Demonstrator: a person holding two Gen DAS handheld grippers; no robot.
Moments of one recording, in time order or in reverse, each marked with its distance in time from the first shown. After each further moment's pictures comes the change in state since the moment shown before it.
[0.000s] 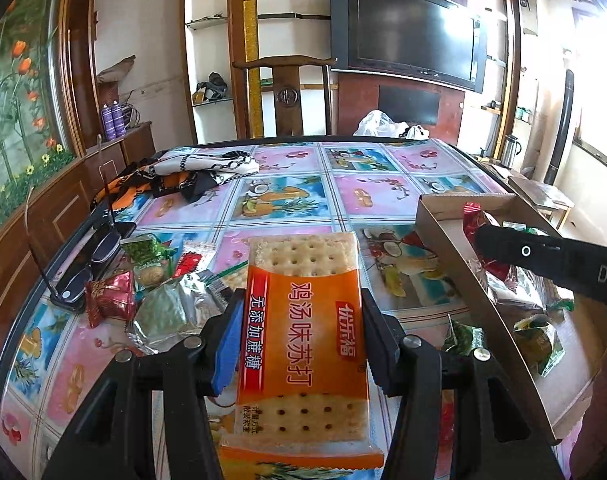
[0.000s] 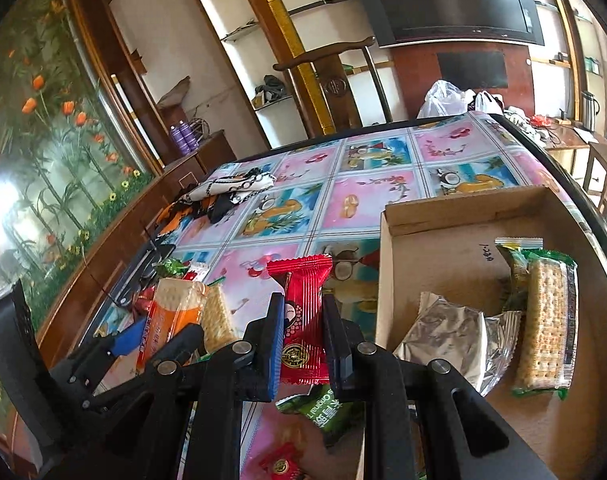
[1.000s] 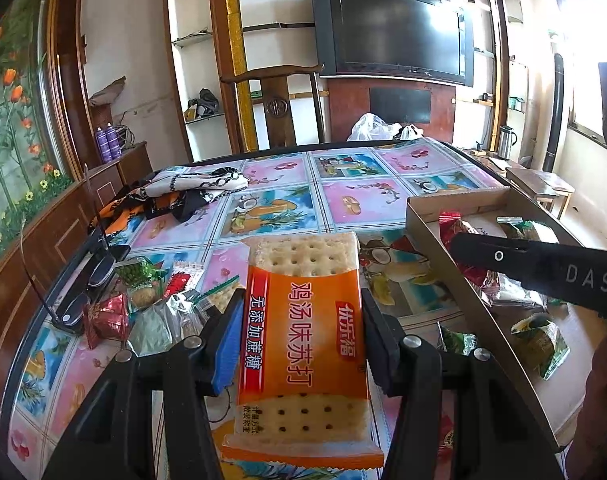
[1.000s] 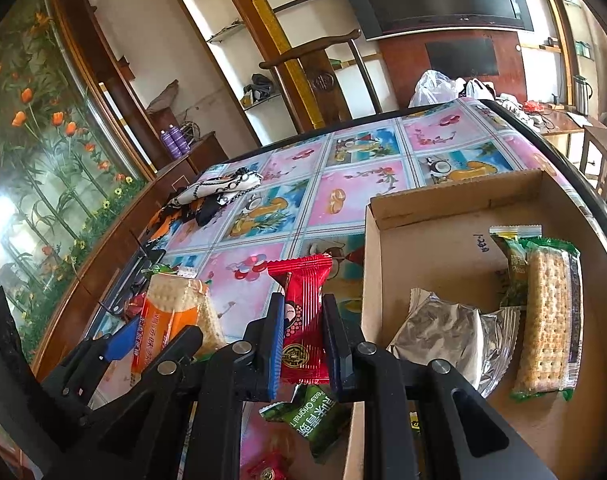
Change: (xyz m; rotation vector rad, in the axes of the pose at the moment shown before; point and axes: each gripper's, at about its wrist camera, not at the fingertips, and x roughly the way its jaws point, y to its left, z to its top) left arm 0.002 -0.018 0.003 0.068 -0.033 0.013; right arm 0.012 -0.017 0.001 0.045 0.014 -0.001
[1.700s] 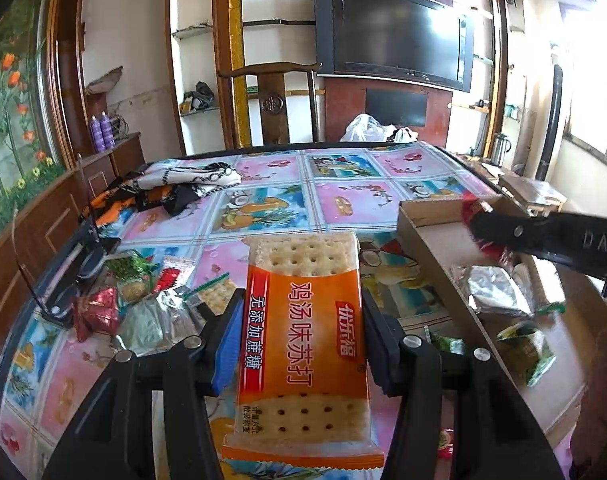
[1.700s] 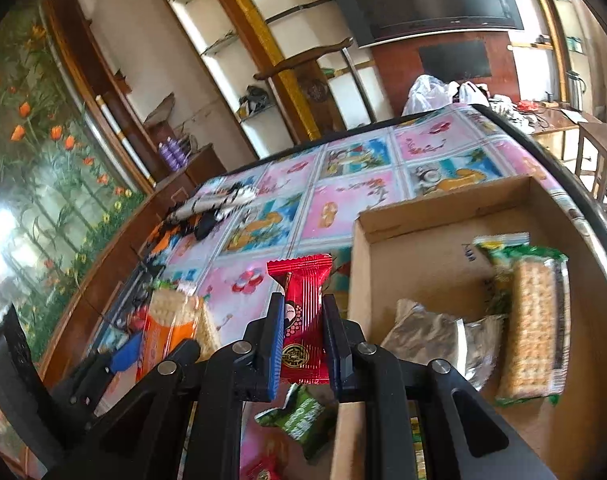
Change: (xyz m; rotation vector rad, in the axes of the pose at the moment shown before) left arm -0.003 0.003 0.004 -0.044 0.014 -0.051; right arm -0.018 -0.014 0.008 0.044 -0.054 -0.005
